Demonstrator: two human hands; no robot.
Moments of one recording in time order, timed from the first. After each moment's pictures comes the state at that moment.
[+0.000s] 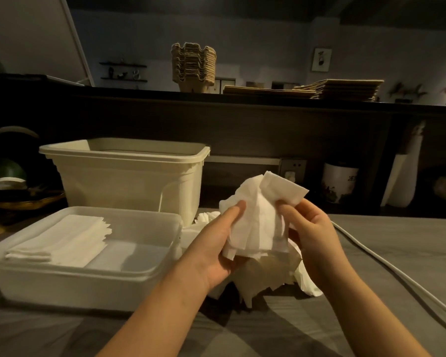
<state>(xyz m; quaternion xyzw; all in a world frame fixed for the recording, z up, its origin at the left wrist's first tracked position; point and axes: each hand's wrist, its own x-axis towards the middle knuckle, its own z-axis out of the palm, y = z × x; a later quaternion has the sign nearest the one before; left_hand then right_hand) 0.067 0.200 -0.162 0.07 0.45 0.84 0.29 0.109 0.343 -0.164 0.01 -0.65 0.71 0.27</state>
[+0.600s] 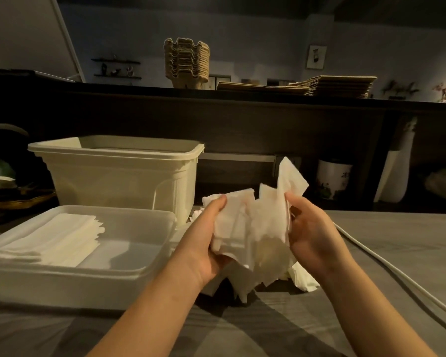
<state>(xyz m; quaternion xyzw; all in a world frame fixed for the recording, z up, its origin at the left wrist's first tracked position) 0.068 0.199 -0.159 0.05 0.48 0.84 0.25 0.112 0.351 -0.159 0.03 -0.54 0.83 0.16</state>
